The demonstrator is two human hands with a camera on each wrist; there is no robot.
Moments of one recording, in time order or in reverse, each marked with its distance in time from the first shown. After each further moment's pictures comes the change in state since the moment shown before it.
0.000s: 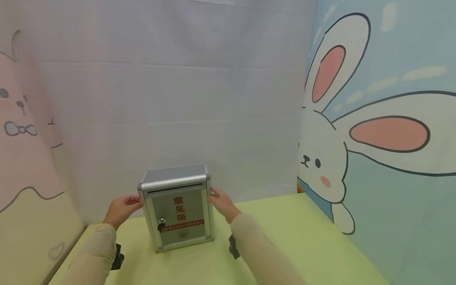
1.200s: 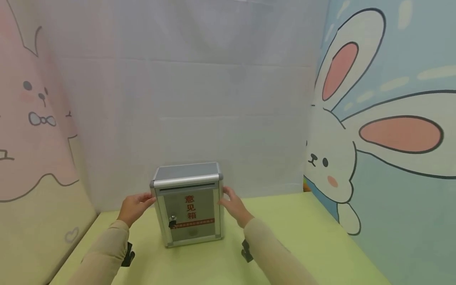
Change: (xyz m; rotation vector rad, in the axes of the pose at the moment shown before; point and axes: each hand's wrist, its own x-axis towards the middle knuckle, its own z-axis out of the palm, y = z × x) left_hand -0.032 0.022 0.015 0.114 0.071 0.095; right_hand -0.031 0.012 -0.015 0.023 0.005 -0.084
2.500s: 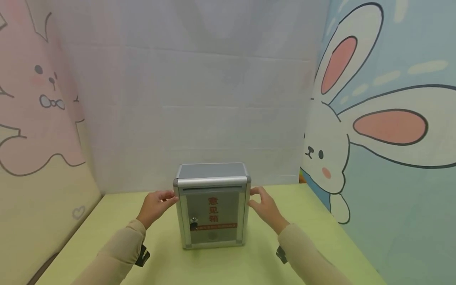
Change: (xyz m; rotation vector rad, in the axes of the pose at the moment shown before) left_hand -0.057 0.068 0.044 -0.139 0.035 0.056; right_hand -0.082 0.014 -0.083 -0.302 0.145 -0.232
